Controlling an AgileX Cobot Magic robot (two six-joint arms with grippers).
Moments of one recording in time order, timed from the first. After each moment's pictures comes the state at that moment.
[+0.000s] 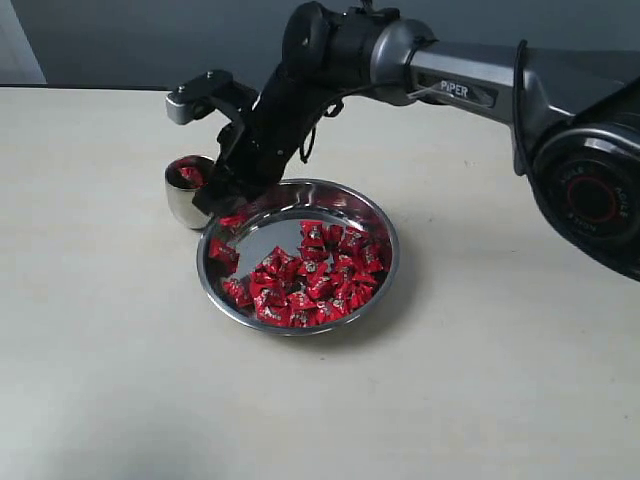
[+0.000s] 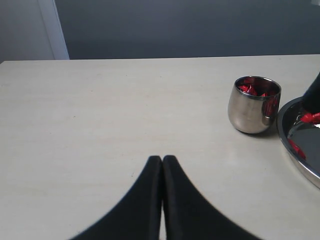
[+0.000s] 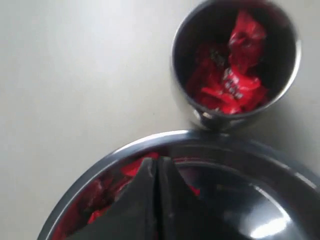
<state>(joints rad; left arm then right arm) 0.10 0.10 0.00 0.04 0.24 -0.06 0.64 2.33 -1.96 0.53 0.95 -0.70</state>
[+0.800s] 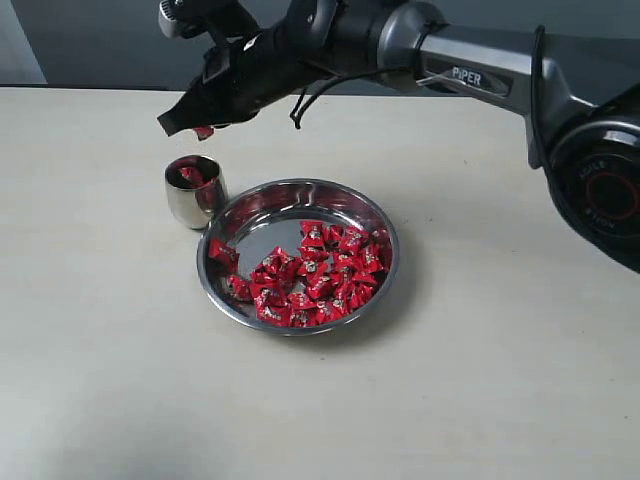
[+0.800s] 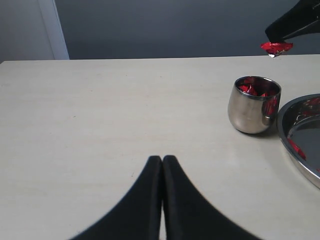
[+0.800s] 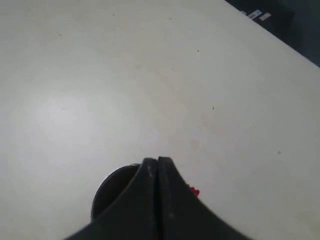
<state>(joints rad) 0.10 0.10 0.00 0.04 0.24 -0.06 0.64 2.30 -1.96 0.63 0.53 -0.70</state>
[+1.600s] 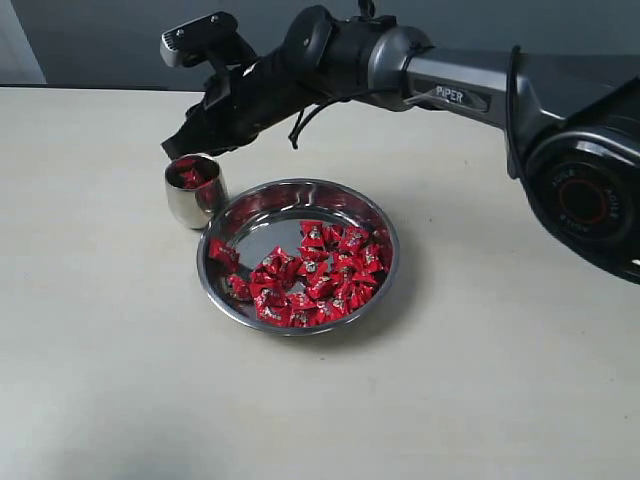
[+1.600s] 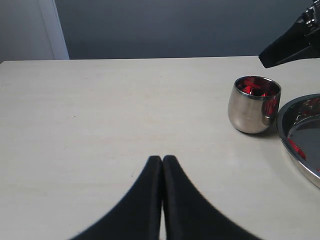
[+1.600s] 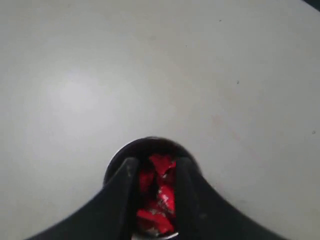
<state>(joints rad) 0.10 0.10 0.00 0.04 0.24 -0.06 0.64 2.34 -1.96 0.69 0.57 -0.76</state>
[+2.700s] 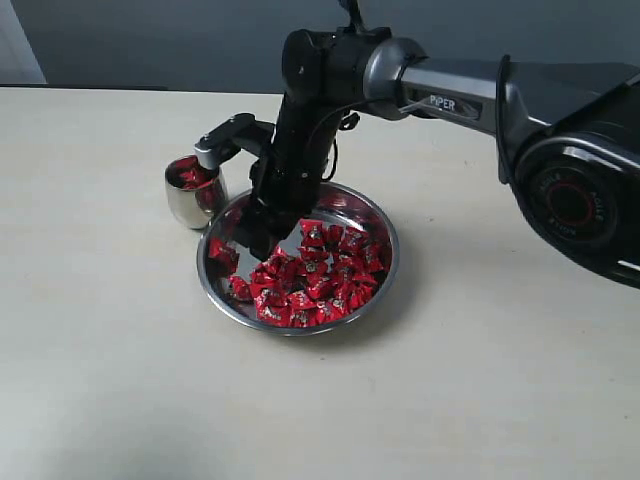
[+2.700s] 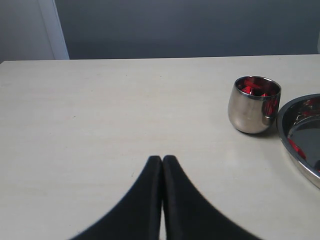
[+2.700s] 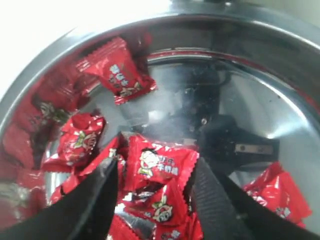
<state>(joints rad) 0.10 0.10 0.00 0.04 0.24 -0.06 0.64 2.37 -1.96 0.32 1.12 -0.57</state>
